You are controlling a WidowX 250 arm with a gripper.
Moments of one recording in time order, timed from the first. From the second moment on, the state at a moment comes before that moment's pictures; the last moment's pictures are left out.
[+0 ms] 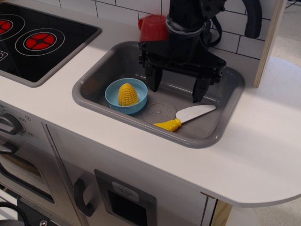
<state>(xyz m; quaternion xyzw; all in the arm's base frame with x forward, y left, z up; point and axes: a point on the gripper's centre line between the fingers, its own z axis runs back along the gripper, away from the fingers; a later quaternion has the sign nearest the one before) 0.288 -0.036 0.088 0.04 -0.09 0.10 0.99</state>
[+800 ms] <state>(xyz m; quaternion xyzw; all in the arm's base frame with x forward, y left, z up) 0.301 0.032 0.072 0.05 -0.09 0.19 0.98</state>
